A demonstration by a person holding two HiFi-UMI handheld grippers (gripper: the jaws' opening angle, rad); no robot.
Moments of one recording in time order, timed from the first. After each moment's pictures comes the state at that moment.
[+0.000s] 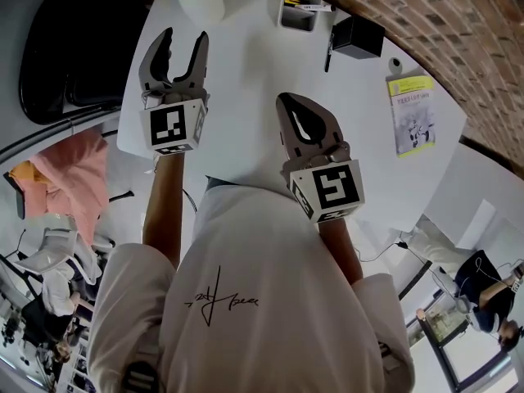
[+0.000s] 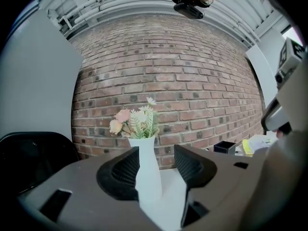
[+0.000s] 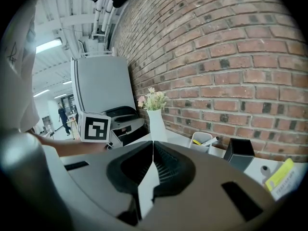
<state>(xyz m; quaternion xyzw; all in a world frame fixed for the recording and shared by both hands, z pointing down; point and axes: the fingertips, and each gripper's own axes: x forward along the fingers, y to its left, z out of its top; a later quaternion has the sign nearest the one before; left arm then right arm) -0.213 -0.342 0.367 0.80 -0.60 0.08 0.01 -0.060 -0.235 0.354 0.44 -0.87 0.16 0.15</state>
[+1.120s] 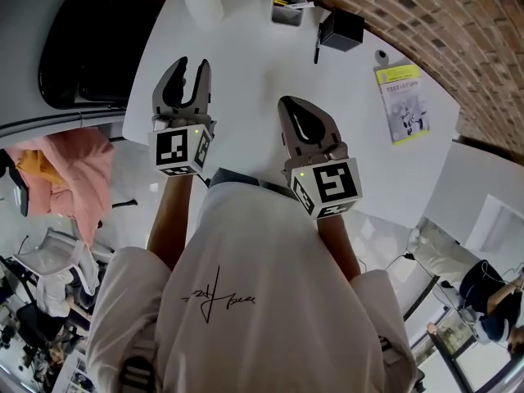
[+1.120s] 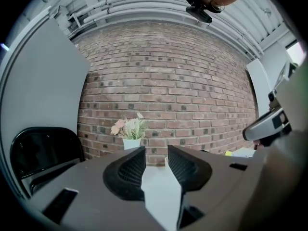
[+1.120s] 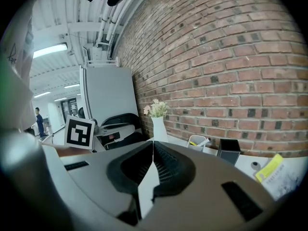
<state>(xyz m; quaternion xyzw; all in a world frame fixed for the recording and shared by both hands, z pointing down) -0.187 -0.235 0.333 0.80 -0.59 0.05 0.05 -0.033 -0.165 0.320 0.45 -0.87 0.14 0.11</state>
